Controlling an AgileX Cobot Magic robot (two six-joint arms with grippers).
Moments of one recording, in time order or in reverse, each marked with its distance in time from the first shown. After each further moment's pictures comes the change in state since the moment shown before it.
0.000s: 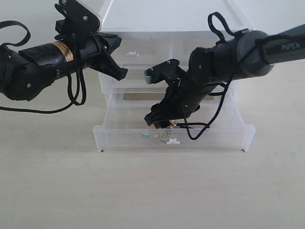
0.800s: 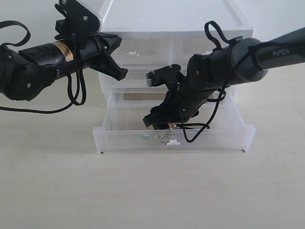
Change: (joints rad) left arm 0.000 0.000 0.000 0.000 0.000 0.005; right arm -0.002 0.042 -0.007 0.022 -0.024 0.056
